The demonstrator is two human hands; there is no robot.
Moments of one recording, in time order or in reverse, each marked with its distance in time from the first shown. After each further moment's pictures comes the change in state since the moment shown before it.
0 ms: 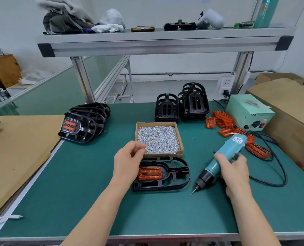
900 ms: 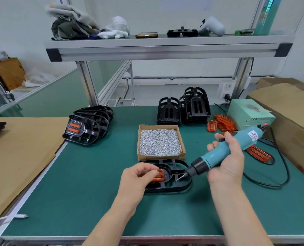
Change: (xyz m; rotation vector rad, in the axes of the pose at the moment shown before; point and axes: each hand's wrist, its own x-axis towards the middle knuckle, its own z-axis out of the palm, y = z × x) left_hand -0.055 0.010 -0.002 -0.285 -0.179 -0.193; right_hand -0.052 -0.072 0.029 1.062 -0.183 0.045
